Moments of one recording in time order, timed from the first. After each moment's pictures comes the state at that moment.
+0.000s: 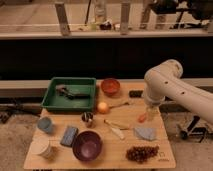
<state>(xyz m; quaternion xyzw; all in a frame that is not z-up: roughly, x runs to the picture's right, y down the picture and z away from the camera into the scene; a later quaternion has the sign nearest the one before) 0.203 0.079 0.705 -0.26 0.00 -0.04 0.96</state>
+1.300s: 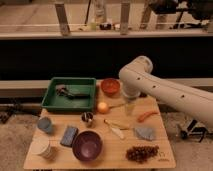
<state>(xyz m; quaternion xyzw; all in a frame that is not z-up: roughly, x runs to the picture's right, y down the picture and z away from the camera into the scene) 0.106 0.057 0.734 -0.25 -0.03 -0.07 0.97</state>
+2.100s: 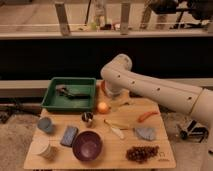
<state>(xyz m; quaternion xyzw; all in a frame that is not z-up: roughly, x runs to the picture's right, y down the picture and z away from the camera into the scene) 0.037 0.038 0.765 -0.24 -0.04 -0.11 0.96</state>
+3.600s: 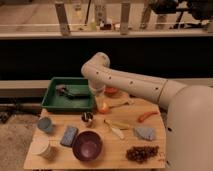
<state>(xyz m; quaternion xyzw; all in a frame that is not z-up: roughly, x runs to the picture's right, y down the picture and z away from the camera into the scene) -0.042 0.029 0.802 -0.25 -0.06 -0.16 0.95</state>
